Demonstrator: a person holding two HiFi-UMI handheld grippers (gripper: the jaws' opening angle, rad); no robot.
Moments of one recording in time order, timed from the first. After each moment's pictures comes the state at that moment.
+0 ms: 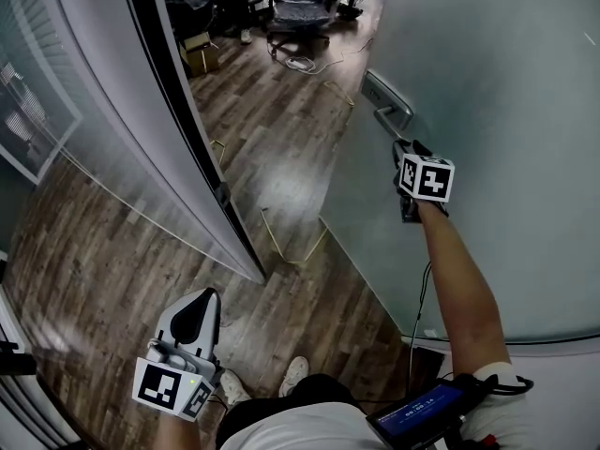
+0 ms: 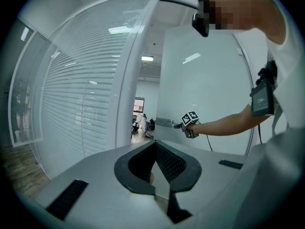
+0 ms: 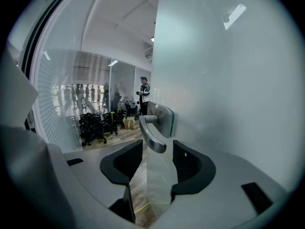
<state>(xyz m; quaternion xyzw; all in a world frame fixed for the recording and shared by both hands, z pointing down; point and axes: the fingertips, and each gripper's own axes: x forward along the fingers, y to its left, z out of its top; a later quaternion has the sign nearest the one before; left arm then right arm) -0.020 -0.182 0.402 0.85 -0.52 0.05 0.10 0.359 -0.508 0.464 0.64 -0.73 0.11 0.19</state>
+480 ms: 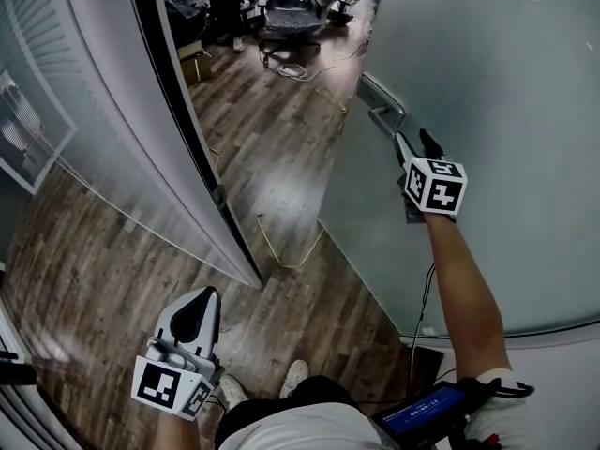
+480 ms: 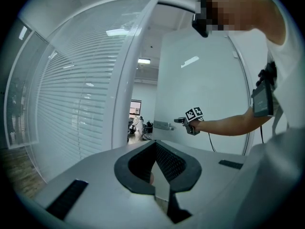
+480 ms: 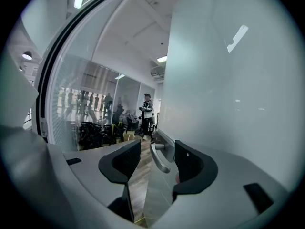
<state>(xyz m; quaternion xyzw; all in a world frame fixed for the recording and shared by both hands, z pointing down) -0.025 -0.183 0.380 0.86 -0.50 0.04 0.09 0.340 -0.475 0.369 0.64 -0.75 0.01 0.13</state>
